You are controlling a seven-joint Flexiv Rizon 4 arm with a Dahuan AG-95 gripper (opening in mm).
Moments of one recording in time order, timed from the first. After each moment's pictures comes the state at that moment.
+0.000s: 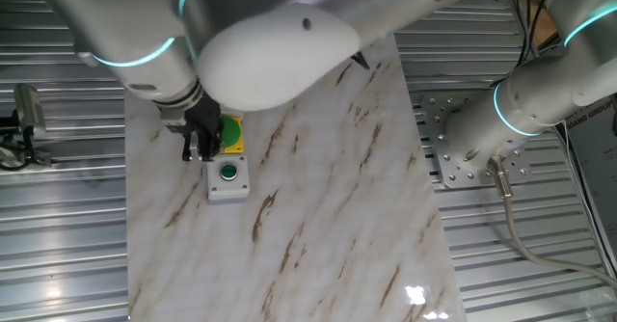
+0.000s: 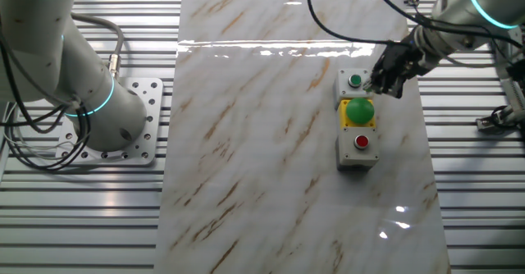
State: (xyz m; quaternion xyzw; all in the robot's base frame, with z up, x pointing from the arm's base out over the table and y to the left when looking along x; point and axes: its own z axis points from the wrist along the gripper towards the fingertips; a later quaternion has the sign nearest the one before) arm 0.583 0.034 0.111 -0.12 -0.98 -0.02 0.15
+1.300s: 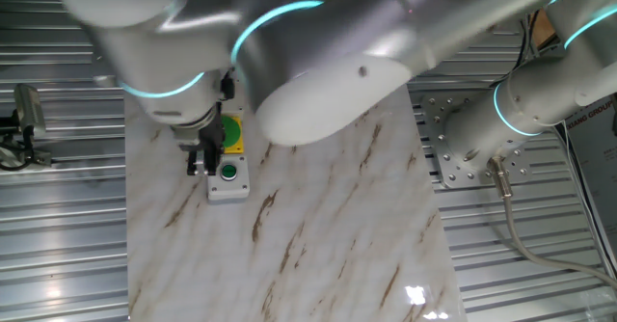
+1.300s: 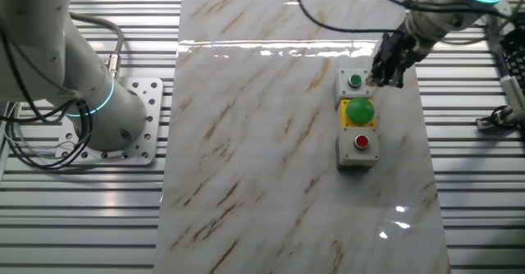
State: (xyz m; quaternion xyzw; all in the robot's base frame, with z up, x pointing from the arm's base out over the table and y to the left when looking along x) arm 0.597 0.048 0.104 -0.07 -0.99 0.02 0.13
